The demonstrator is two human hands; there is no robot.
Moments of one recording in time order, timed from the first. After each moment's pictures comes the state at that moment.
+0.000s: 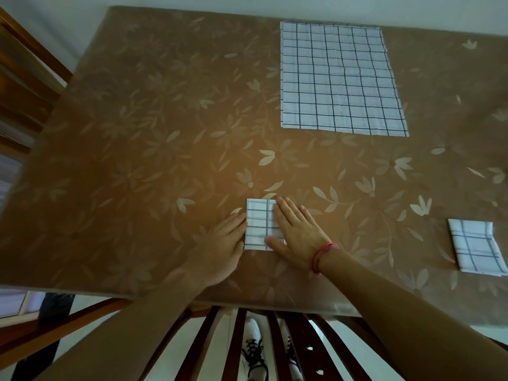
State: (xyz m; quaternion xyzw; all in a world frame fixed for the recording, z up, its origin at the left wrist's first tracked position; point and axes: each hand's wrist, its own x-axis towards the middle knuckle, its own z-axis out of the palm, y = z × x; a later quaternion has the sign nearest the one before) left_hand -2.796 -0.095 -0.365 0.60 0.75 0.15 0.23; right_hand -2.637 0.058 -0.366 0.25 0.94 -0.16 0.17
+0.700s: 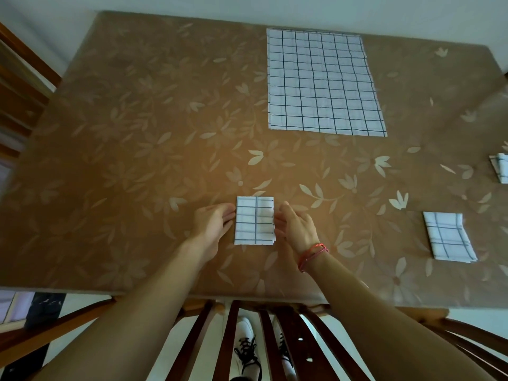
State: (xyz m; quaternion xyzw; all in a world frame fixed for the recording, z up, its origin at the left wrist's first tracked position) left_hand -2.792 -0.047 -0.339 -0.06 0.68 0.56 0.47; right_hand -2.645 0.039 -0.330 0.57 0.49 -0.65 -0.13
